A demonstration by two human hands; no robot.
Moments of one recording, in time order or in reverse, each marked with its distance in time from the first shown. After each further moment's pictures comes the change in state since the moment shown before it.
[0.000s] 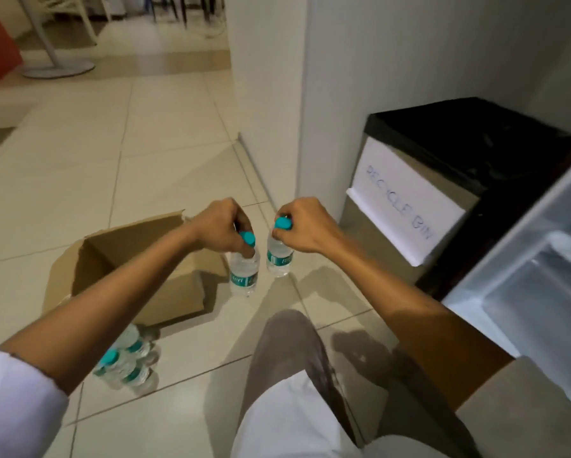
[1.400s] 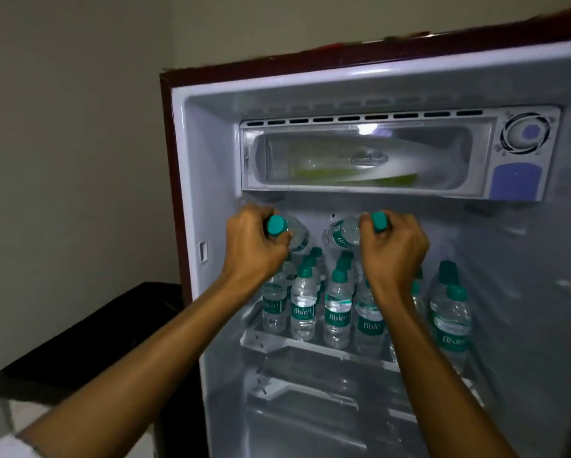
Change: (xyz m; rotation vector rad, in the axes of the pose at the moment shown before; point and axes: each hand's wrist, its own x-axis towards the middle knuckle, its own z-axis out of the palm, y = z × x) left_hand 0.063 0.563 0.044 -0.556 0.493 1.177; right_hand -0.291 0.178 -0.423 -0.505 1.786 0.560
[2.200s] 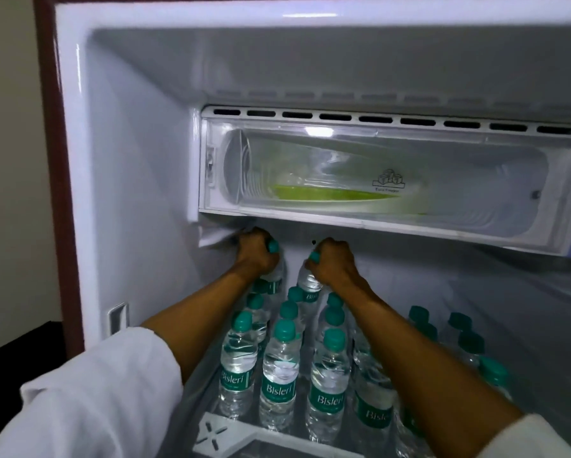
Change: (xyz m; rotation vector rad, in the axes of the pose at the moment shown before) left_hand 0.133 -0.138 0.193 0.114 -0.367 -0.153; right_hand 0.071 0.101 0.181 -0.532 -0.837 0.035
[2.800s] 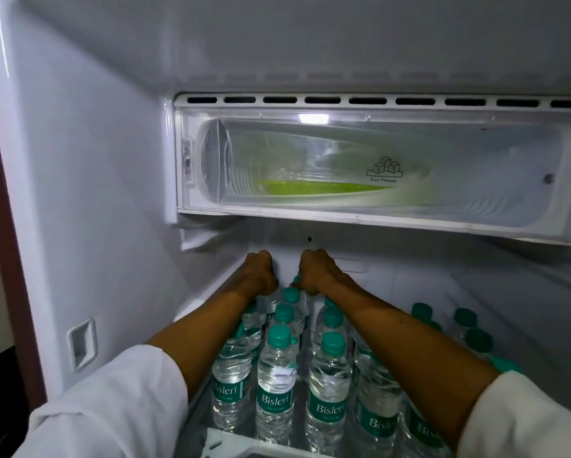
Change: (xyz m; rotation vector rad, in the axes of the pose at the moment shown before) left_hand 0.006 -0.014 0.045 0.180 -0.326 -0.141; right_hand 0.022 0.001 0.032 -0.182 -0.279 0.033
